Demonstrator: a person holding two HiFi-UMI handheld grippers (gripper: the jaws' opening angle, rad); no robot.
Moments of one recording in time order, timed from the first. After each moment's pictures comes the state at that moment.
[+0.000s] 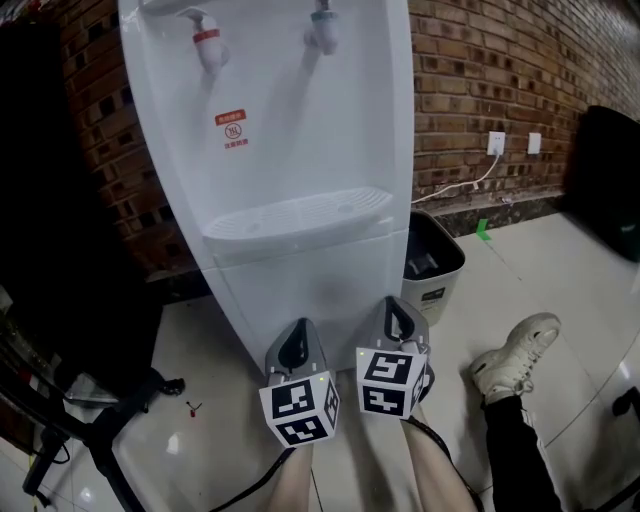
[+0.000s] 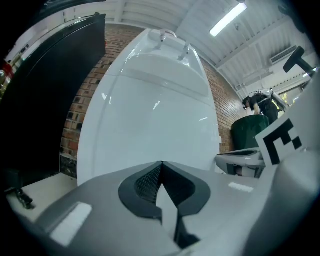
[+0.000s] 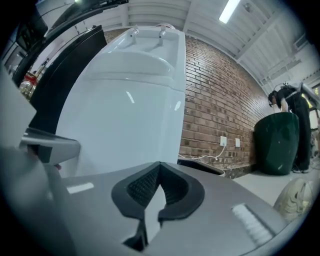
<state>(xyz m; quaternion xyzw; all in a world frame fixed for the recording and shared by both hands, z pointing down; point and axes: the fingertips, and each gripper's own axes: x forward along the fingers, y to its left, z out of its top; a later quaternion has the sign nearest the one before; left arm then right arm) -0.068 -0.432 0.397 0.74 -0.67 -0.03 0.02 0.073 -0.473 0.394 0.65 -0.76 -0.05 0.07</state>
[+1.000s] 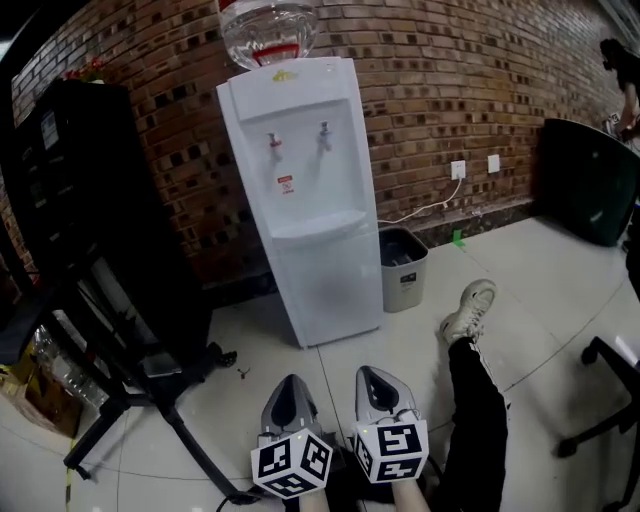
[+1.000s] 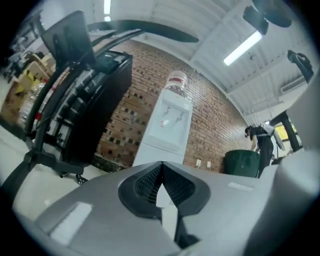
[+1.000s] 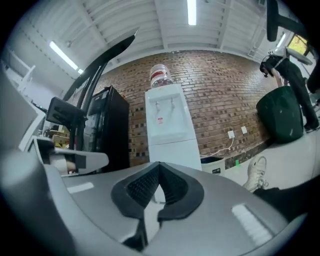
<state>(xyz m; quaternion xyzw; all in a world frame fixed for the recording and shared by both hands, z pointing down) -0.080 -0.097 0.303 0.71 -0.69 -0.14 0.06 0.040 -0.120 0.322 0.52 -0.85 0.04 -0.05</state>
